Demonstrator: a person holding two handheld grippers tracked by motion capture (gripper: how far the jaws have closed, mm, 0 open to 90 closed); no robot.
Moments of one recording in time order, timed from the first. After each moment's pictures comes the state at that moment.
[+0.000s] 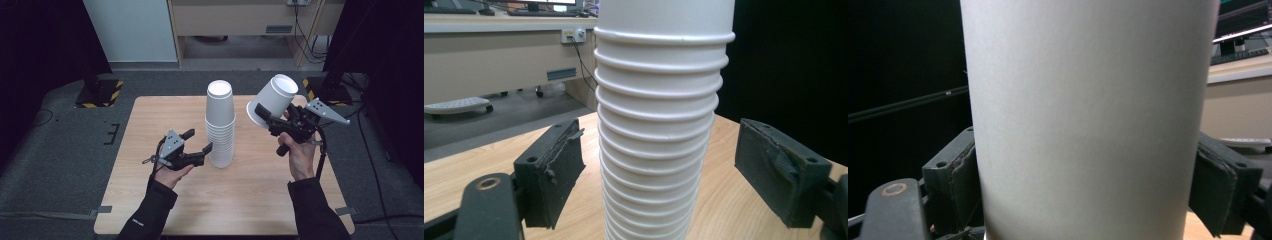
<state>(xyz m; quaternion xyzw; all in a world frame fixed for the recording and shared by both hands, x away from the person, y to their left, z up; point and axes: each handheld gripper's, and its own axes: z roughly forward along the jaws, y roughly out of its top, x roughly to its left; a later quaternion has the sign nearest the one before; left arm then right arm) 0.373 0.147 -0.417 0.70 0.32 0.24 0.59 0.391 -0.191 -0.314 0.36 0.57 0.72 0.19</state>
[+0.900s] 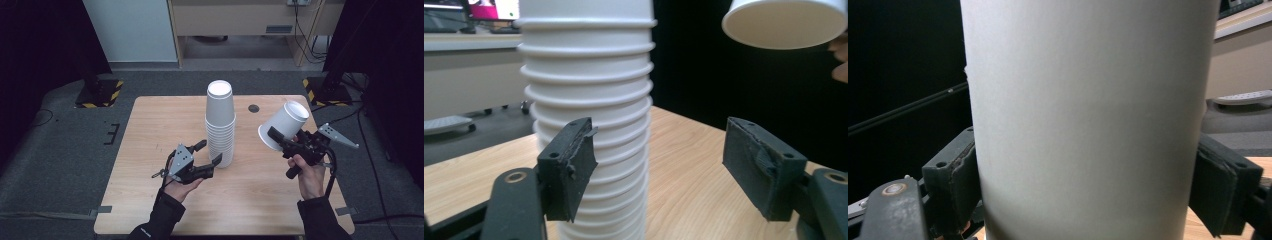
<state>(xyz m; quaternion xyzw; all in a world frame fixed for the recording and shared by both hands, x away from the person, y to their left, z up) 0.344 0.120 -0.431 0.68 0.29 0.24 0.62 0.365 -0.227 -0.369 0.41 0.56 0.71 0.13</state>
